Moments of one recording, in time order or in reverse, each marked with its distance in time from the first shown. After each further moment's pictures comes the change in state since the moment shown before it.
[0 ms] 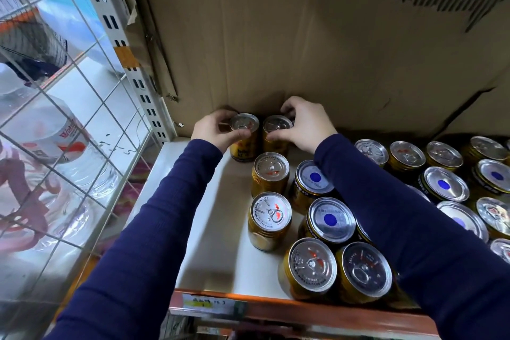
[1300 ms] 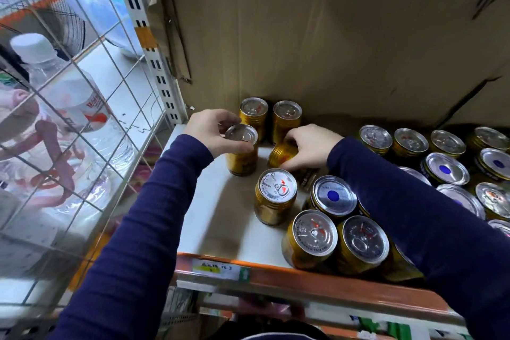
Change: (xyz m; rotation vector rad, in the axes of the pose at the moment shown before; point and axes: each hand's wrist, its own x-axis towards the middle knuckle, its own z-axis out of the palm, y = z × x) left_hand -0.056 0.010 -0.037 0.215 -0.159 0.062; right_hand -0.047 -0.004 0.003 -0.324 -0.512 -0.126
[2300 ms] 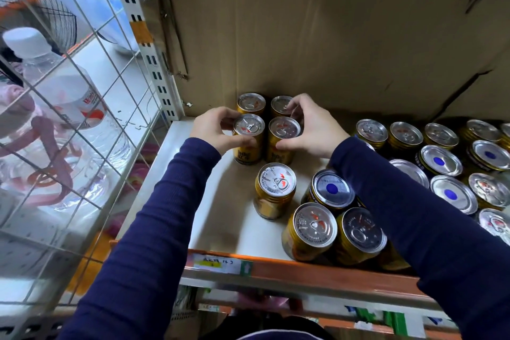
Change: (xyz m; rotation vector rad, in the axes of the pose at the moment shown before) left_hand 0.005 -0.008 0.023 -0.165 0.115 0.008; right_hand -0.008 0.002 0.003 0.403 0.407 0.003
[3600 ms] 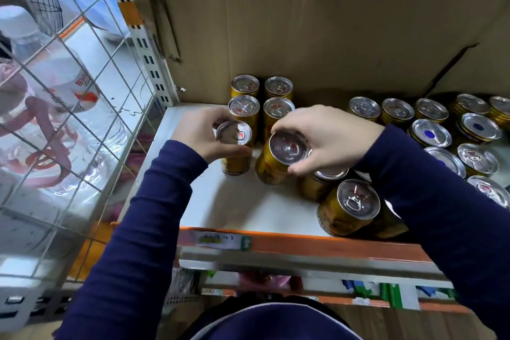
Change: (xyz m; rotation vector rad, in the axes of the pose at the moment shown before) left_hand -0.052 0.011 -0.017 0.212 -0.047 0.179; right_hand -0.070 -0.043 -0.031 -0.392 -0.303 -0.403
